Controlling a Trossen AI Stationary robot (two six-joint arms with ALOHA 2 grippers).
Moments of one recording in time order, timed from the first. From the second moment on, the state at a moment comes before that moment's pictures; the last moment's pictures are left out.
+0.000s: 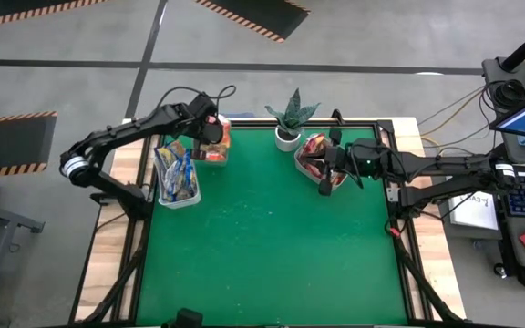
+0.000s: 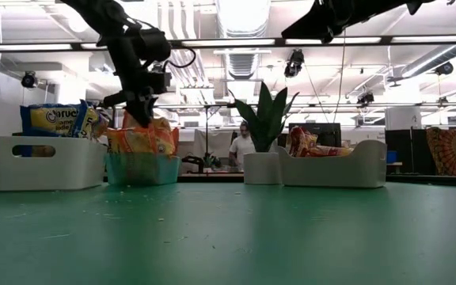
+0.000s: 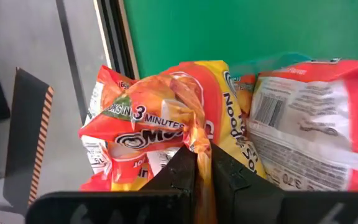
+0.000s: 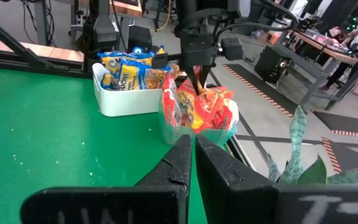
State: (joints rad) left arm 0.69 1.45 1.13 -0.75 -0.11 0.97; right arm -0.13 1.04 0.79 0.04 0.13 -0.25
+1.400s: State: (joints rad) left arm 0.69 1.52 1.15 -0.82 -0.02 0.78; right arm -0.13 1.04 0.79 0.04 0.13 -0.24
